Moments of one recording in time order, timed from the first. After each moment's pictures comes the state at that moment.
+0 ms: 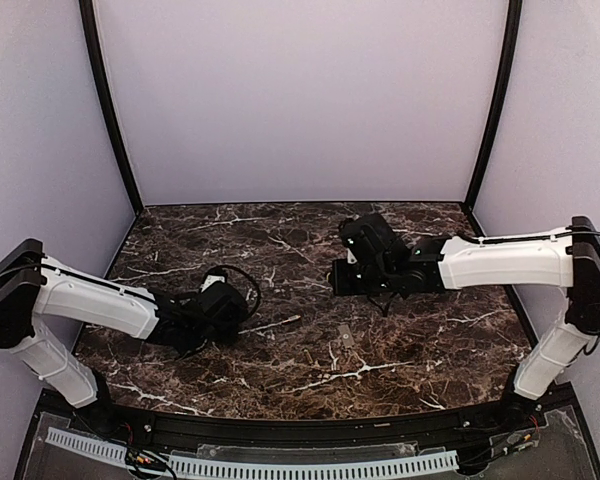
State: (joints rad) left arm -0.99 1.52 0.70 -0.22 -0.61 -0.75; right arm 0.96 1.61 1.10 -0.27 0.25 0.65
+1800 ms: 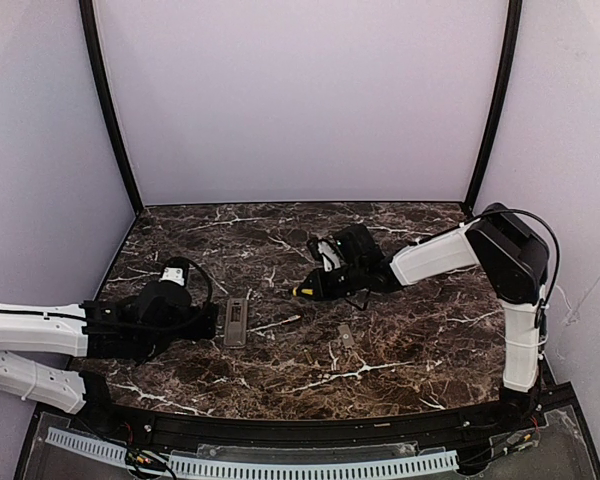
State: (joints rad) left arm -0.99 1.03 0.49 -0.24 -0.64 -0.65; right arm 0.77 2.05 1.19 0.16 -0.40 0.50
